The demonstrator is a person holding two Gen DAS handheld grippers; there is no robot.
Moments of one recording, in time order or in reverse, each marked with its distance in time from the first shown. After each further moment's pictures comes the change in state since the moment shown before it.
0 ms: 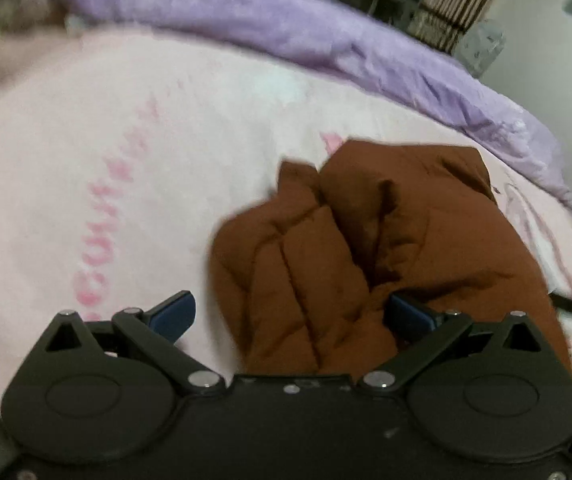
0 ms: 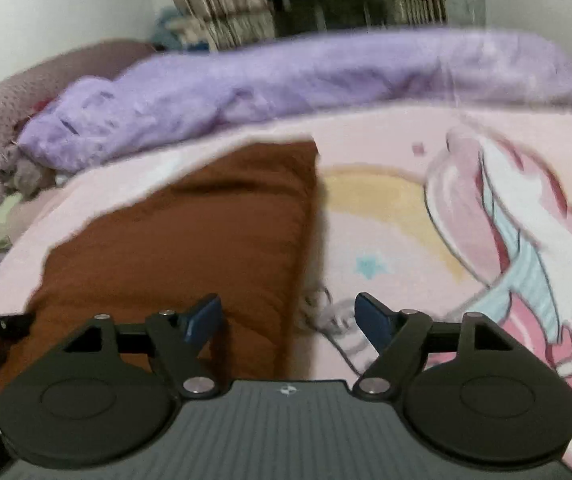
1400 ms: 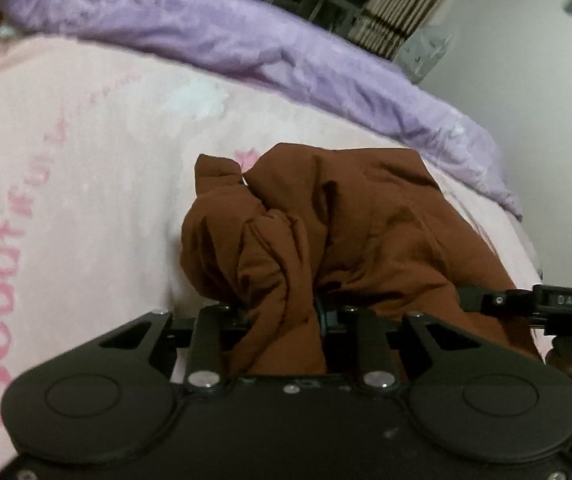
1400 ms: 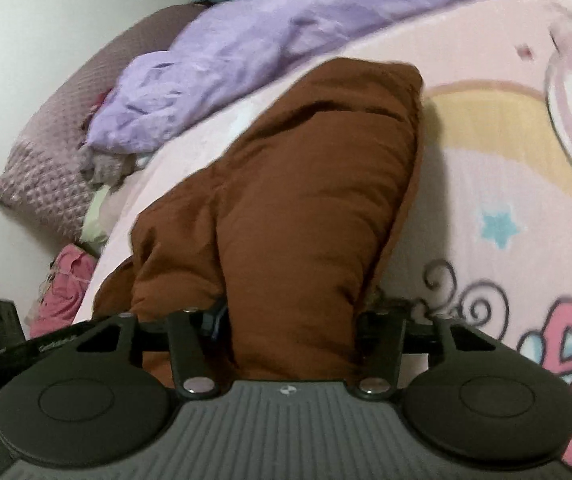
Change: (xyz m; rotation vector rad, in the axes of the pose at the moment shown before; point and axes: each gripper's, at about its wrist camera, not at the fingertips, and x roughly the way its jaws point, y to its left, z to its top) left arm 0.006 -0.038 0.016 0.063 -0.074 -0.175; right arm 0.033 0.010 0.046 0.078 0.140 0.352
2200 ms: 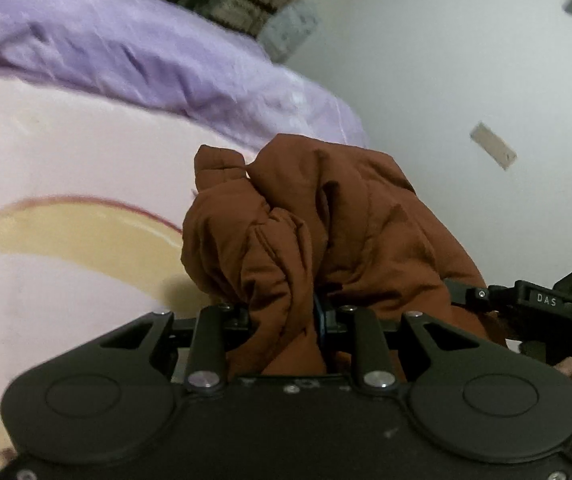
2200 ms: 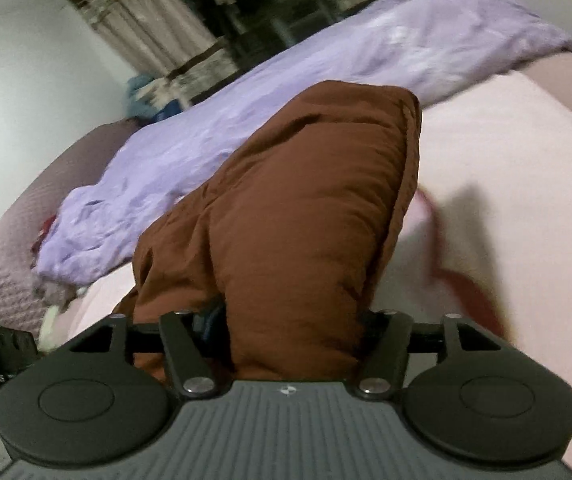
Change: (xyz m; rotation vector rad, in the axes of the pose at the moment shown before) left arm 0.173 -0.219 0.020 0.080 0.083 -0.391; right arm -0.195 -0.215 0.046 0.176 -0.279 -0.198
